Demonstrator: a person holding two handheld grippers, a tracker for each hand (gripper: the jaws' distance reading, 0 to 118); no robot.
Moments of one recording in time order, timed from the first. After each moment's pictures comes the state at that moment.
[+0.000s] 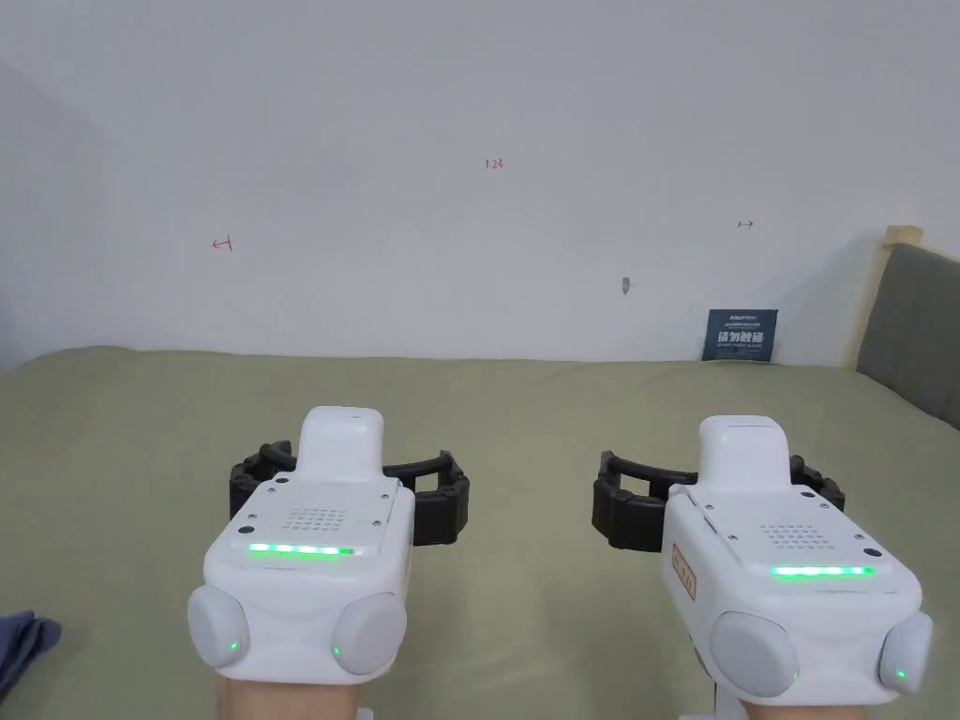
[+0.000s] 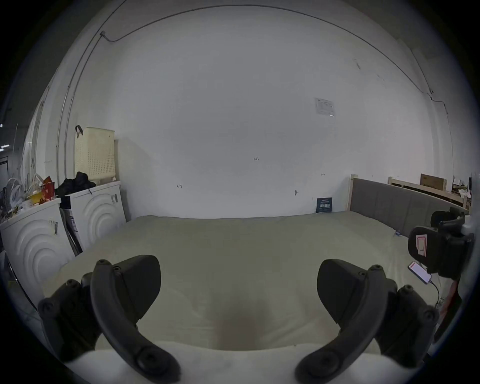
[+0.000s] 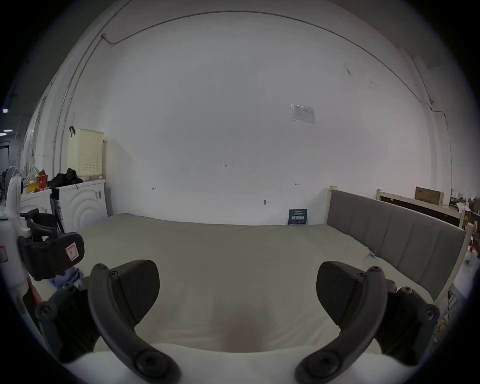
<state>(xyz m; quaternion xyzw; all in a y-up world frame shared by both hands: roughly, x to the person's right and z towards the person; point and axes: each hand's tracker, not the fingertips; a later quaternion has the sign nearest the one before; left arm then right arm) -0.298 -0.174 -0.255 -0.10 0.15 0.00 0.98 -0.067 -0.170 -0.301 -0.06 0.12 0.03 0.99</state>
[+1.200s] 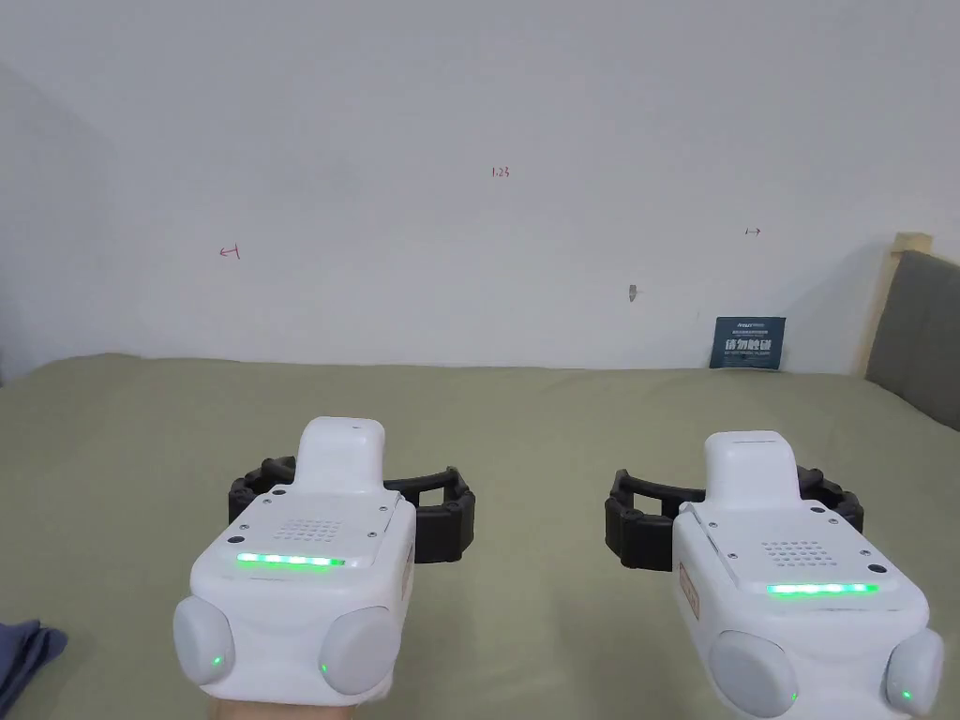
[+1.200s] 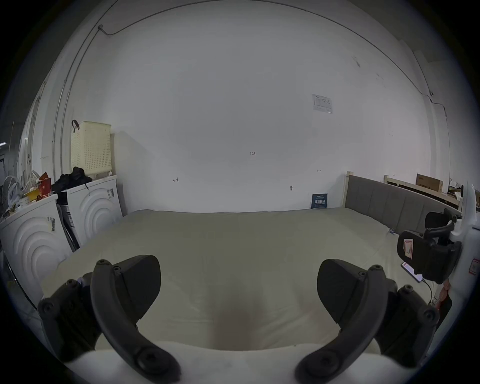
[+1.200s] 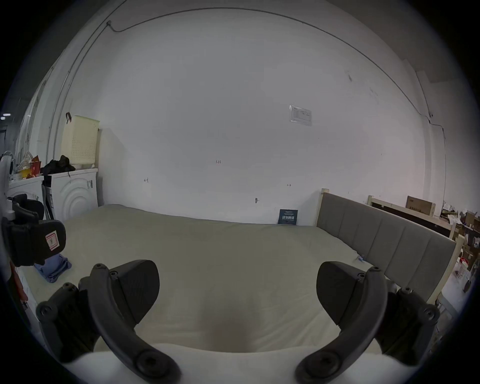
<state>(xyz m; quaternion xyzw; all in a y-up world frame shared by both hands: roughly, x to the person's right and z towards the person) -0.298 -0.166 -0.244 -0.12 0.14 0.01 0.98 -0.069 -0.172 -0.301 -0.07 0.10 0.06 0.99</state>
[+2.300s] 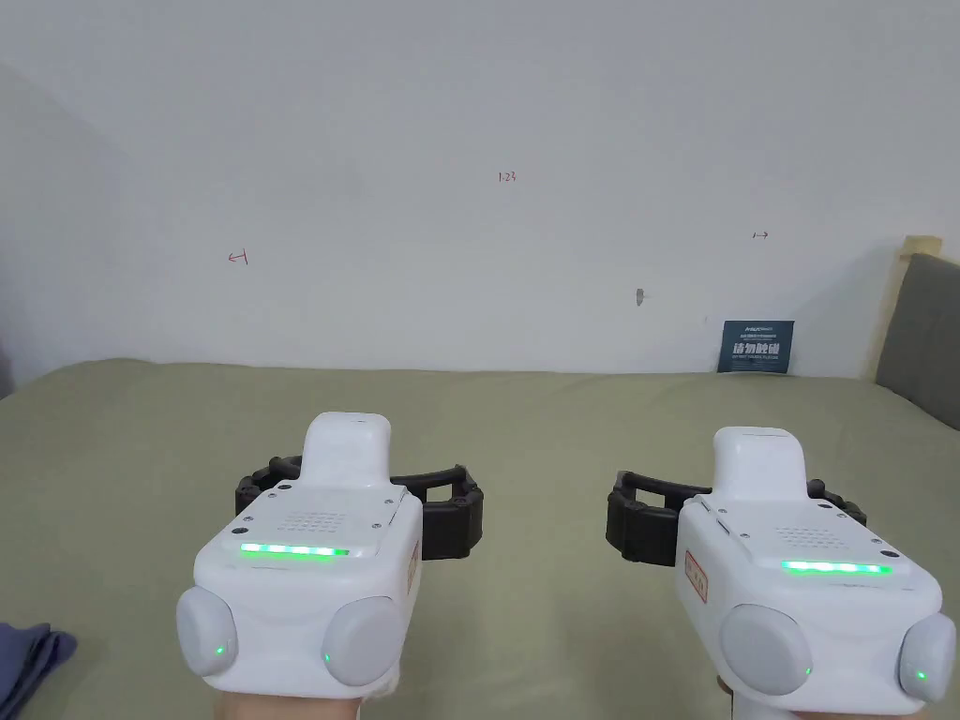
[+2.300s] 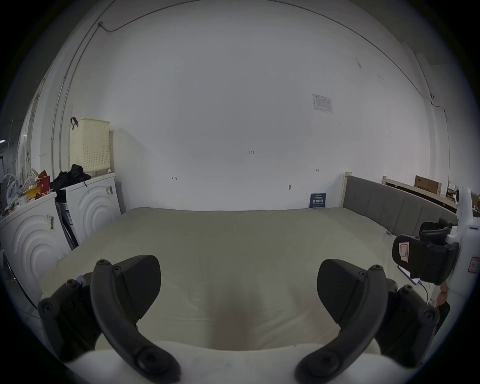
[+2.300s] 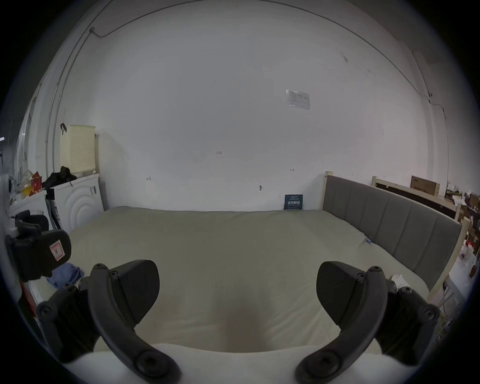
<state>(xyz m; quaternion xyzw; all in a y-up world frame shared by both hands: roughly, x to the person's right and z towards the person) -0.298 -0.156 -0.243 -0.12 0.14 0.02 0.98 -0.070 -0.160 -0.302 -0.11 0.10 0.01 0.99</state>
